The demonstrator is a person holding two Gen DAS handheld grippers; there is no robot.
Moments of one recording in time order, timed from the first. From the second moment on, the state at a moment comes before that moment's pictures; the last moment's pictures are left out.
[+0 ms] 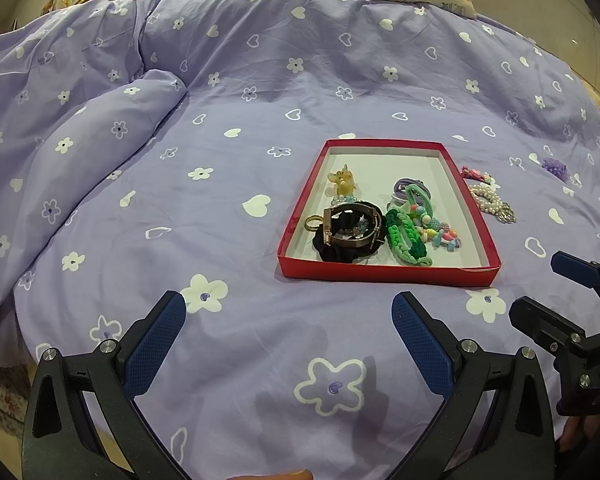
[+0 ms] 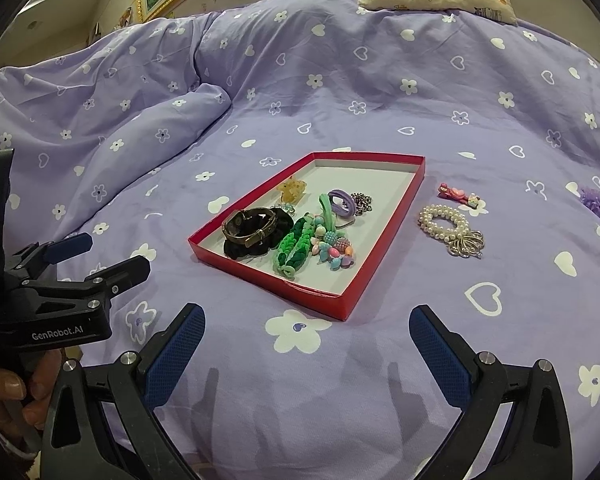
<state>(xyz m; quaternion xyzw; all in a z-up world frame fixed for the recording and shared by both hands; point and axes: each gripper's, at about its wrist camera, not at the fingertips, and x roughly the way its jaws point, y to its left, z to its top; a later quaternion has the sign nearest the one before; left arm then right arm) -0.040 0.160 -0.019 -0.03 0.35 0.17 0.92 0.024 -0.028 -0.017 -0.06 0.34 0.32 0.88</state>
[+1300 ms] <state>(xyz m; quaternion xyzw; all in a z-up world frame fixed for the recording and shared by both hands) -0.037 0.163 -0.025 -0.03 0.35 0.17 0.92 0.024 -0.028 -0.012 -0.06 0.34 0.32 0.88</state>
